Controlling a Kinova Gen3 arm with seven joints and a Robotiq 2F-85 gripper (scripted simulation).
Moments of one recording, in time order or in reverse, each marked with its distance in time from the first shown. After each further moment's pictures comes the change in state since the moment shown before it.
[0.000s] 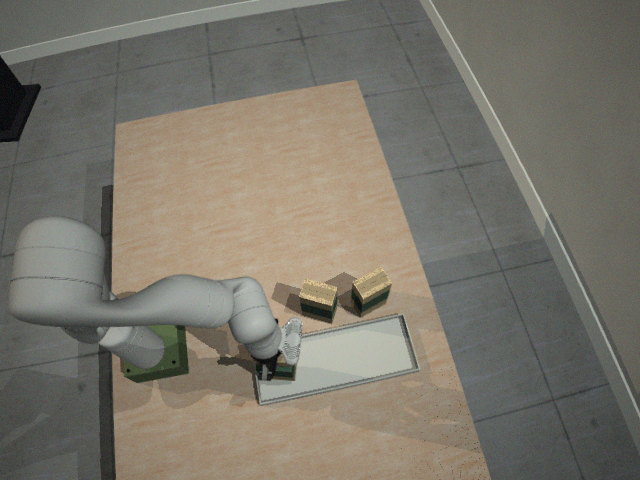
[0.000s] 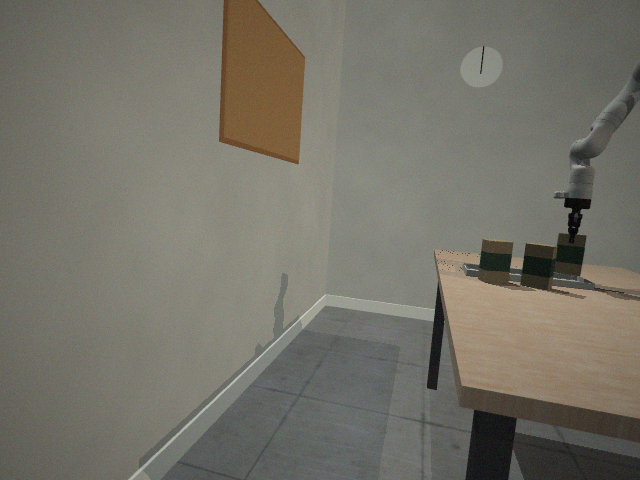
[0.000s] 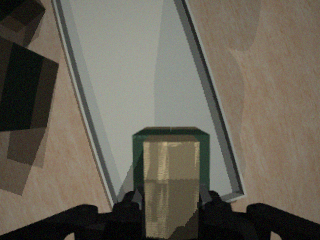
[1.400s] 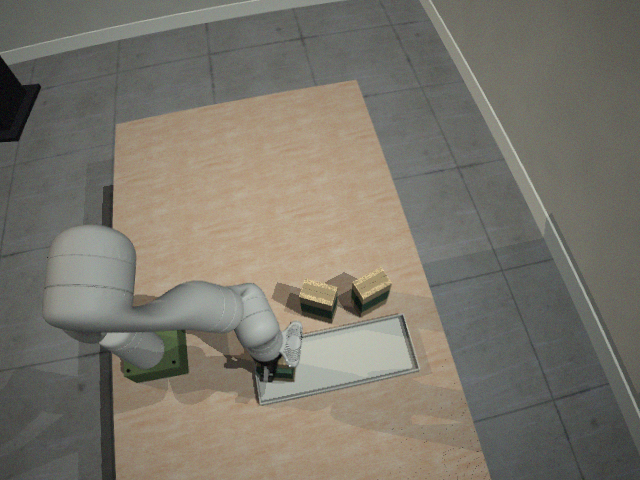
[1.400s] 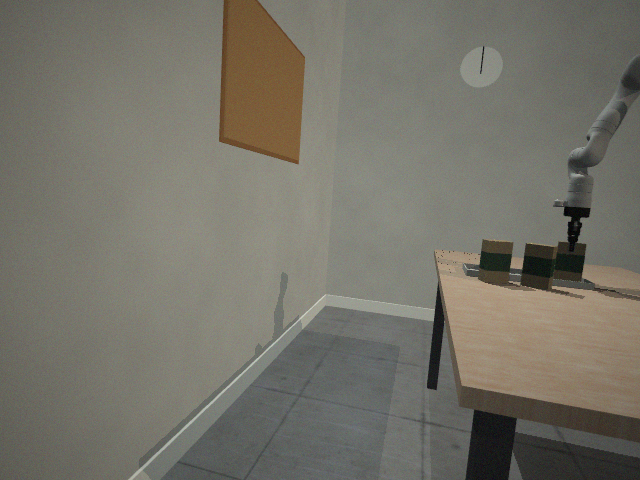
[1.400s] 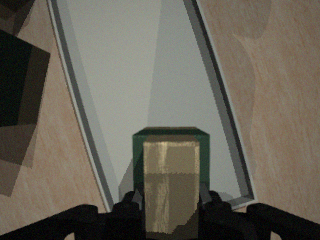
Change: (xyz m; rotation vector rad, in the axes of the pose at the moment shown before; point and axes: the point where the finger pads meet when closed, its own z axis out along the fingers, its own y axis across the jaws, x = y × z) arm -0.003 -0.002 0.029 0.002 -0.012 -0.005
